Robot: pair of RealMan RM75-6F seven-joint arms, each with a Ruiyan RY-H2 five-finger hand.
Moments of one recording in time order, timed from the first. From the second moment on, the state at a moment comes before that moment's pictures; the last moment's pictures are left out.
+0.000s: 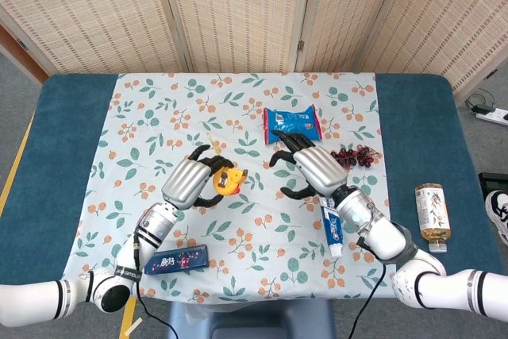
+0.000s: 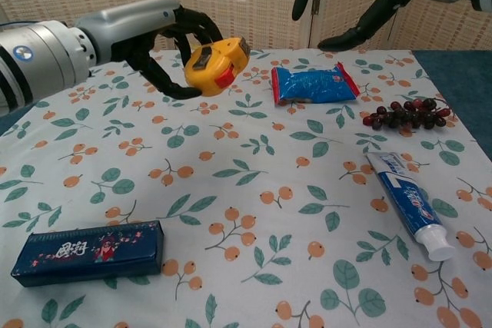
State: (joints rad) left arm -0.81 -1.49 -0.26 -1.68 1.17 1.03 0.28; right arm 0.78 -1.17 0.32 -1.87 -1.11 0.82 -0.04
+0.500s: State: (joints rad) left arm -0.83 -1.52 -0.26 -1.69 1.18 1.06 0.33; right arm 0.86 -1.24 0.32 -1.81 -1.03 0.81 -0.06
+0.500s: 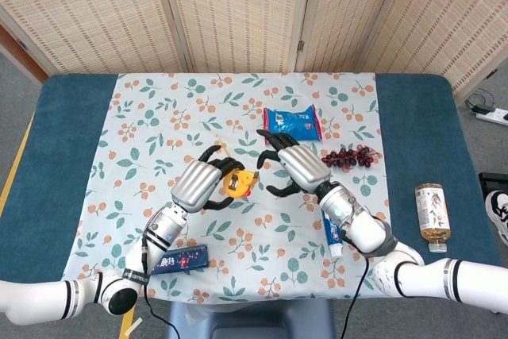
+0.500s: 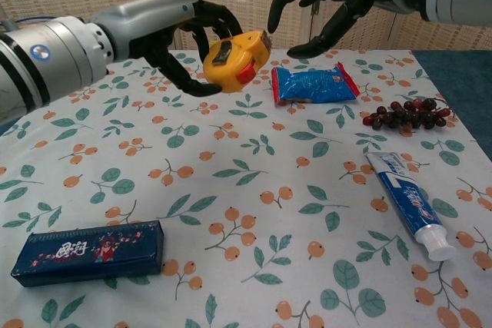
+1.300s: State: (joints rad) left arm -0.86 -1.55 -0.27 -1.67 1.15 1.06 0.34; right arm 0.88 -1.26 0.29 -1.80 -1.01 0.81 -0.03
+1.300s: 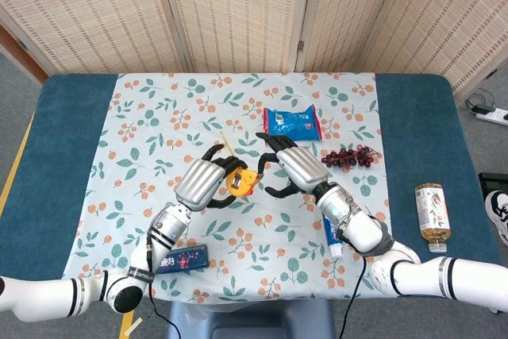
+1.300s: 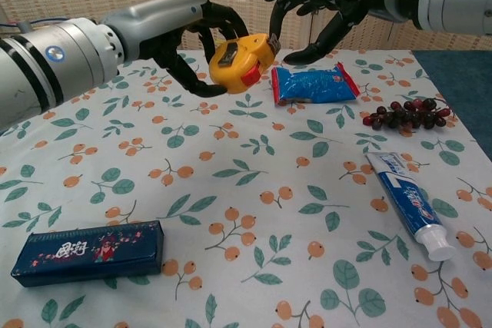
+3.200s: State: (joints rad) left arm -0.79 -1.54 -0.12 -1.33 1.37 1.04 0.04; right arm 0.70 -0.99 0.25 -1.98 -1.18 0.93 0.13
